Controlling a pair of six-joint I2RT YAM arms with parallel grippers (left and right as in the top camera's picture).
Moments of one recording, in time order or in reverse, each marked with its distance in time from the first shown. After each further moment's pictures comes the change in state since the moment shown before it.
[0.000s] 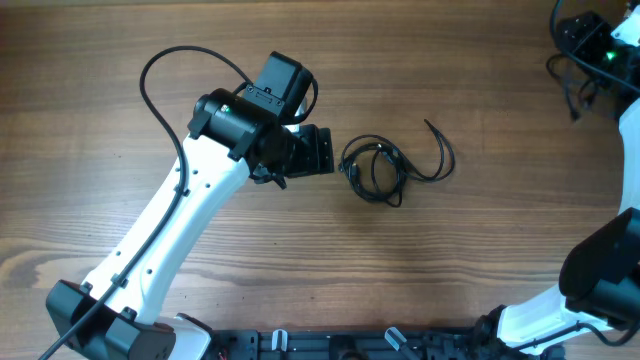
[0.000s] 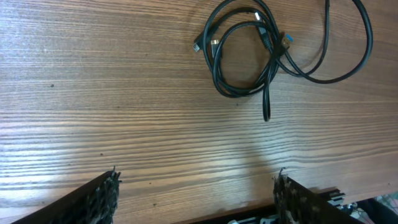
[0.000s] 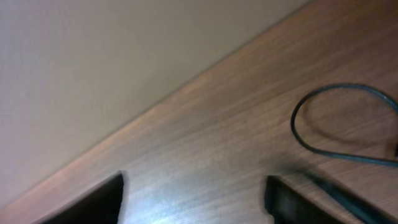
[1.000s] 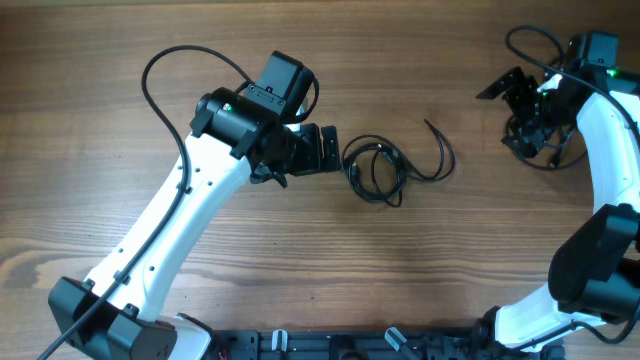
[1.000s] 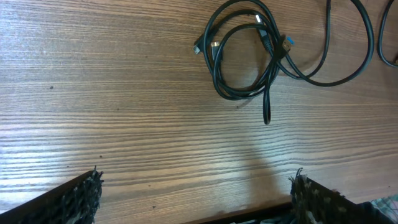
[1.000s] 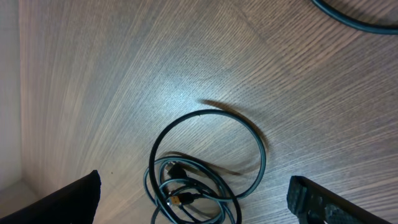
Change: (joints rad) left arm 0.000 0.009 0.000 0.008 -0.003 -0.004; right arm 0.160 -0.001 -0.068 -0.570 -0.017 0.327
